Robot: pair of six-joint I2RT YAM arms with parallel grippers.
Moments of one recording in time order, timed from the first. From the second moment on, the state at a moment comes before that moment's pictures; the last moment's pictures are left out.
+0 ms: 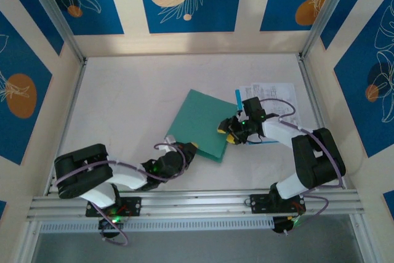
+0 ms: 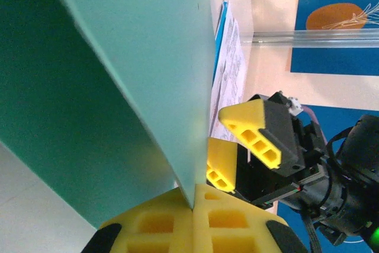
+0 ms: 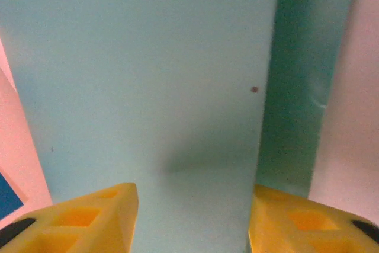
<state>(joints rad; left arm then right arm) -1.18 1.51 0.33 0.81 -0.43 -1.68 0.31 1.49 0.71 -0.30 -0.59 0.96</state>
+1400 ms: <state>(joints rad) -1.32 1.45 1.04 -0.57 -0.61 -0.41 0.45 1.55 1.20 -0.75 -0.42 0.97</state>
